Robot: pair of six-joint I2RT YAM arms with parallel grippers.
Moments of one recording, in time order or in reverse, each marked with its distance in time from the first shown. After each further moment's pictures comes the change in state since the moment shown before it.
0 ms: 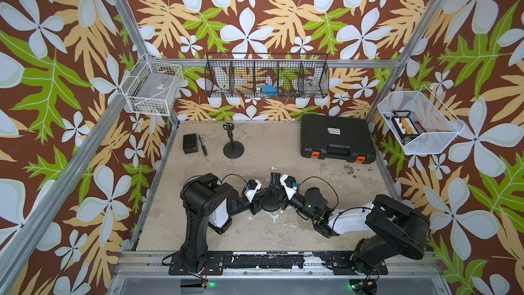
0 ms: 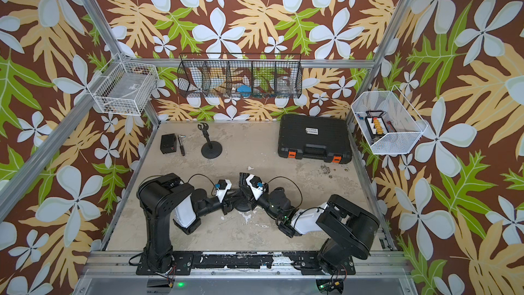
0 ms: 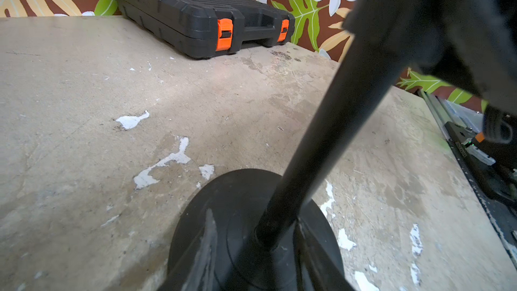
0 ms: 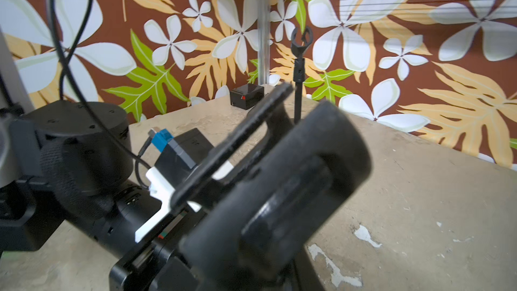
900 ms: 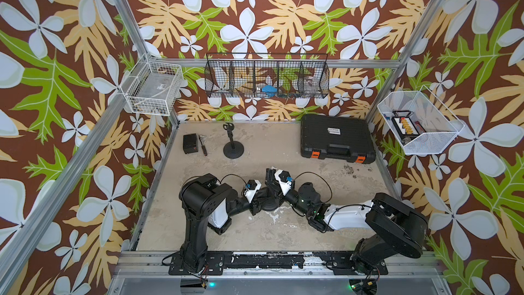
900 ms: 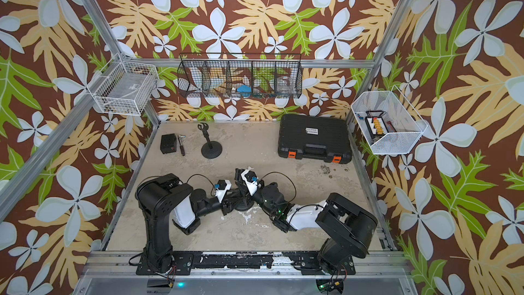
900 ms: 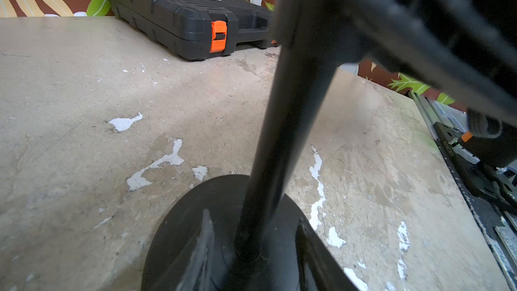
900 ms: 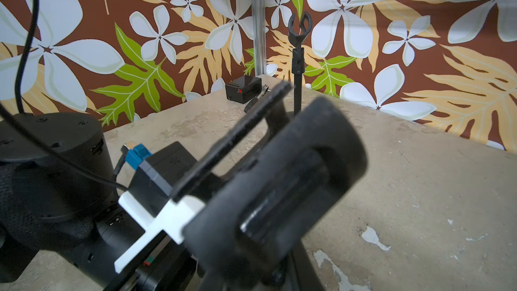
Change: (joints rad) left arm 0.000 -0.017 -0.009 0.002 0.032 -0.006; right arm 0.003 0.009 0.104 -0.142 -0.027 0.016
